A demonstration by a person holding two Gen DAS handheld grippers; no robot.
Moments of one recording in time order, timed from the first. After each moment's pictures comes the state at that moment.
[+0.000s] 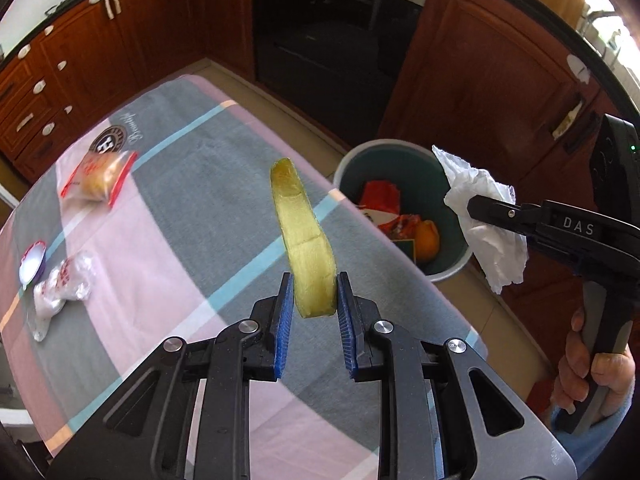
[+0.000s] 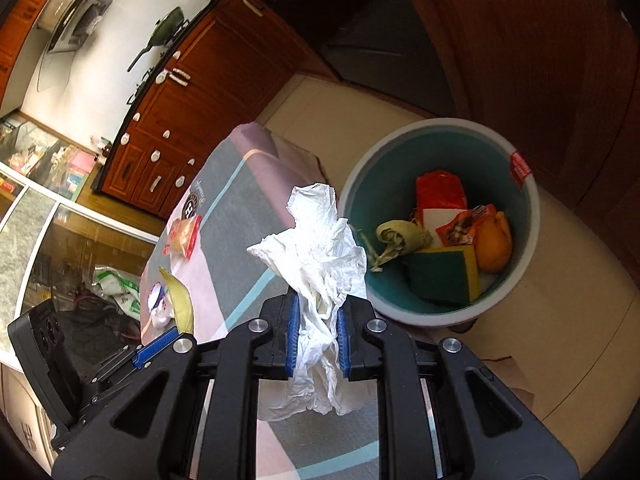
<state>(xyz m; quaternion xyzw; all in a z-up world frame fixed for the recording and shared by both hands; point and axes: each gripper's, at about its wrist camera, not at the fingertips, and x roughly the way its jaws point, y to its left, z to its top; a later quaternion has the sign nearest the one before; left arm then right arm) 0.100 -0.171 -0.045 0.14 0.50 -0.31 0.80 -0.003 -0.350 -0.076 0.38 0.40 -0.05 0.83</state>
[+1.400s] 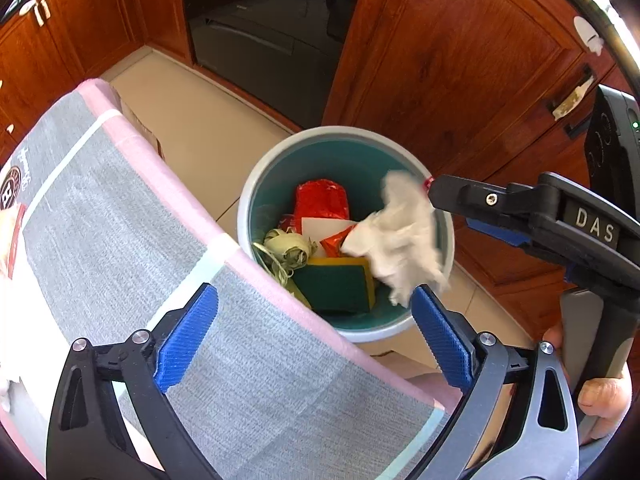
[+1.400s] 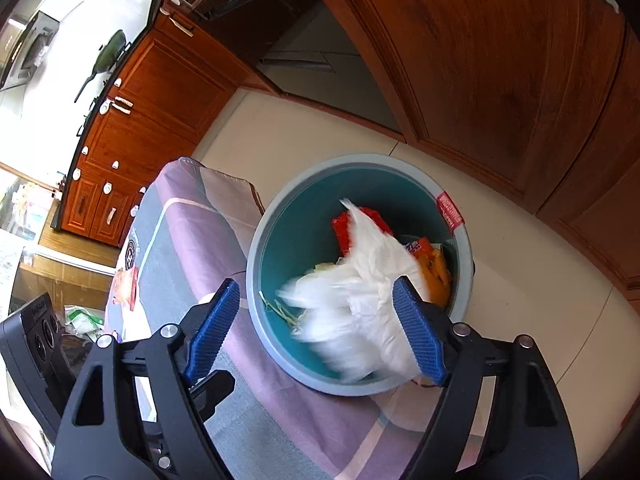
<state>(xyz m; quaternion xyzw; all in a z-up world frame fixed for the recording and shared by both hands) 0.135 -0.280 -0.099 0.16 0.54 -0.36 0.74 0.020 -0.424 -0.116 0.40 0.43 -0.12 0.80</state>
